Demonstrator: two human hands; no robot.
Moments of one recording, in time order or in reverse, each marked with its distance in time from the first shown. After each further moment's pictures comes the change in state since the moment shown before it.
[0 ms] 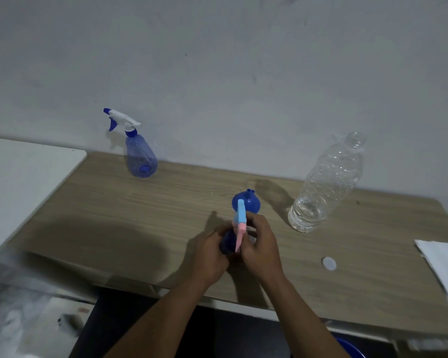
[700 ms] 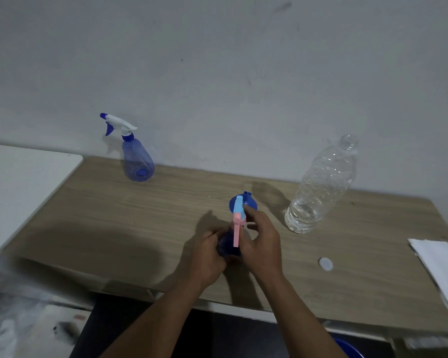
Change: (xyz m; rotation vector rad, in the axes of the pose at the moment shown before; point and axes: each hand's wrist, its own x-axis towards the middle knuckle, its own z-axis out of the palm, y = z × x) left_hand 0.001 0.006 -0.008 0.061 -0.069 -0.036; right_hand 0.004 -0.022 -0.001 -0.079 0.119 -0.106
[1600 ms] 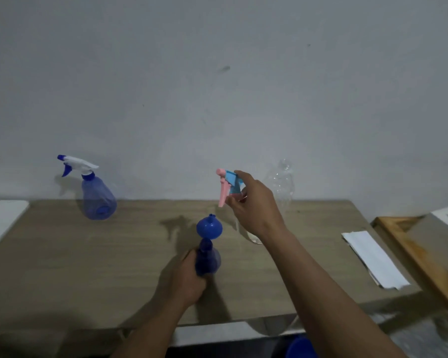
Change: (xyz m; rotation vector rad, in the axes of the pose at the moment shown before) left_hand -0.004 0.006 -0.007 0.095 -0.058 0.078; right_hand 0.072 -0.109 -0.065 -0.517 -0.013 0.047
